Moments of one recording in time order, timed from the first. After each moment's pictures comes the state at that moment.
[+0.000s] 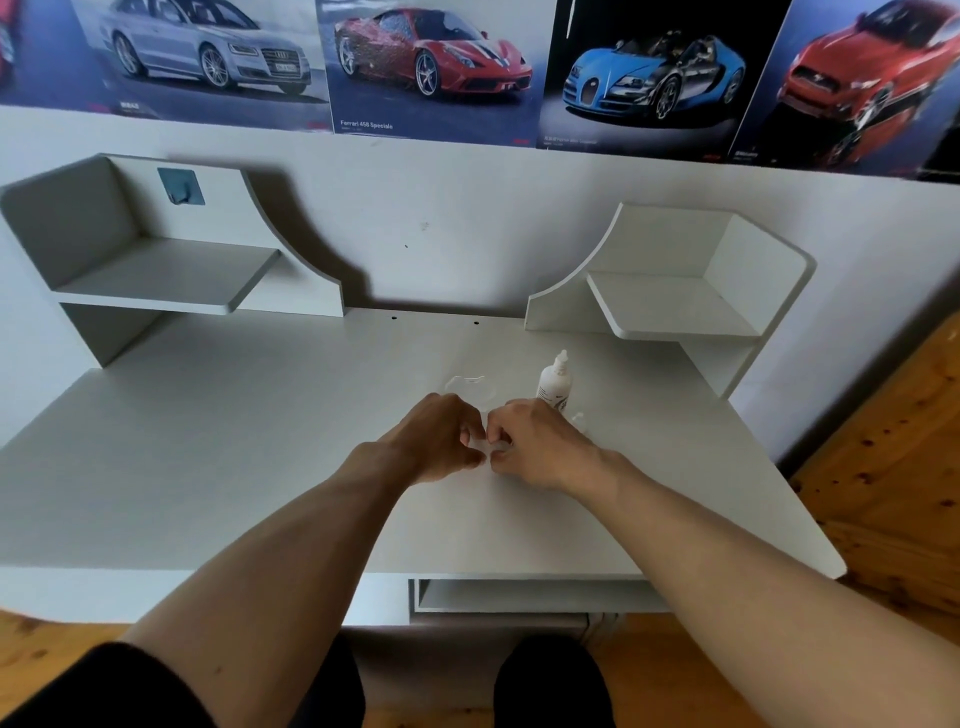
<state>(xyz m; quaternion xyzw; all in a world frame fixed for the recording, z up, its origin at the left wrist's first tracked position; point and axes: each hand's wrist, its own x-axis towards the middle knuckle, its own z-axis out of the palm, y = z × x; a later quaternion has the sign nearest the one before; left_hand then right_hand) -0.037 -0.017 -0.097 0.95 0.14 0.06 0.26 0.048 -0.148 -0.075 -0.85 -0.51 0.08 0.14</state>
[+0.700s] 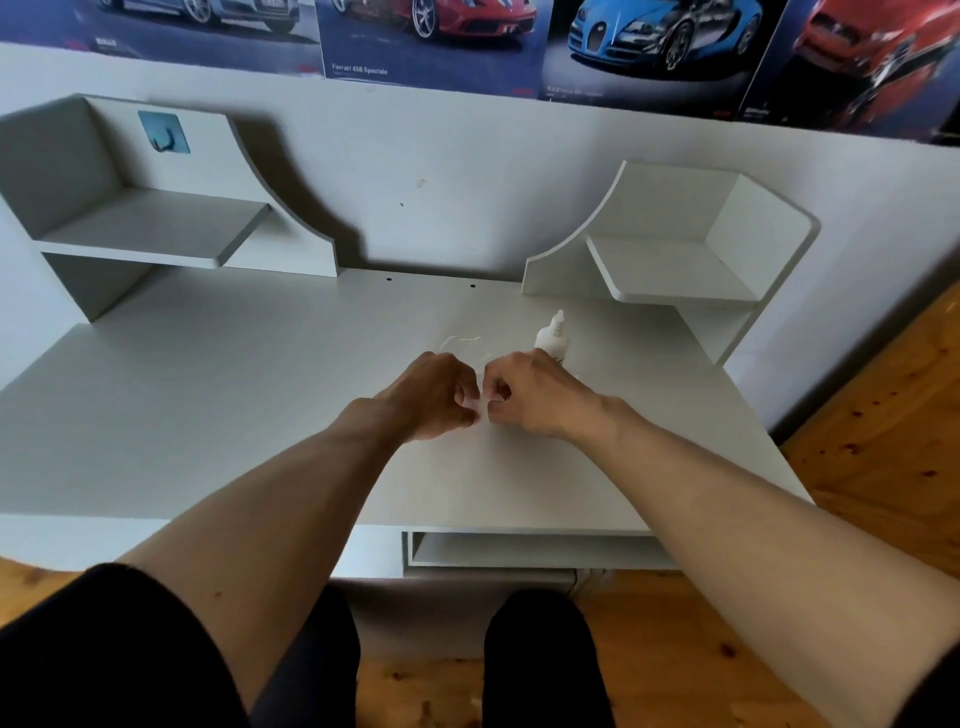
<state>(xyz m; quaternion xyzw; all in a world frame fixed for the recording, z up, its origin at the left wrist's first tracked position) -0.038 -0.022 -0.095 0.95 0.15 0.08 0.26 0.053 -0.148 -0.069 -0.85 -0.50 0.10 0.15</state>
